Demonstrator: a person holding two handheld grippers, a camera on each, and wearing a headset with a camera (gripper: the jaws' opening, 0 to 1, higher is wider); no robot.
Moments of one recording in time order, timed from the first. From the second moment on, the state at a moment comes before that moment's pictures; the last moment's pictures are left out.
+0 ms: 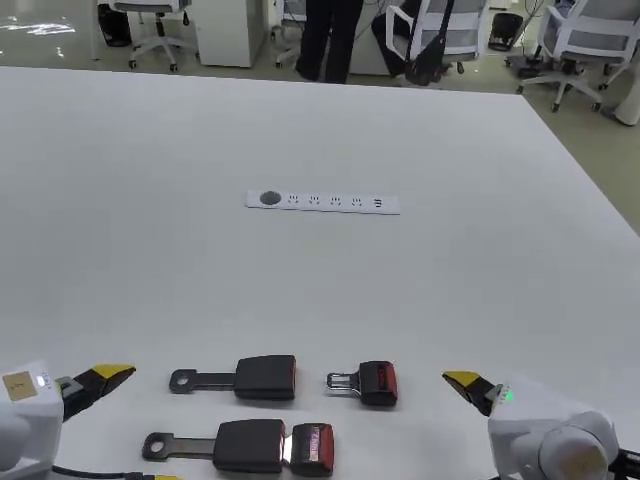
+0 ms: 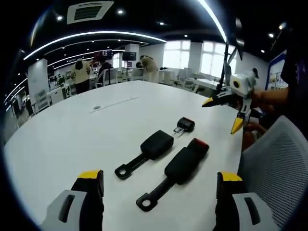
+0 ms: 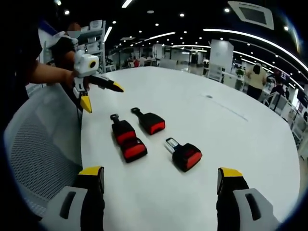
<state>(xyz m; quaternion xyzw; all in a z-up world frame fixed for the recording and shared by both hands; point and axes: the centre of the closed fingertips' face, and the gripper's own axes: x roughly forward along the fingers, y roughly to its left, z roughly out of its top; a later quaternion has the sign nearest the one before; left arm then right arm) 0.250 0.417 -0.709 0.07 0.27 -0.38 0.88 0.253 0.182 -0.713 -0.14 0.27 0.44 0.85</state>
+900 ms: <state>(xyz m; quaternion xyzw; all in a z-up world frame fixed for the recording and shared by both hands) 0.247 0.411 -0.699 0.05 0.25 -0.36 0.90 0.240 0.185 -0.717 -0.14 0.27 0.44 0.84</state>
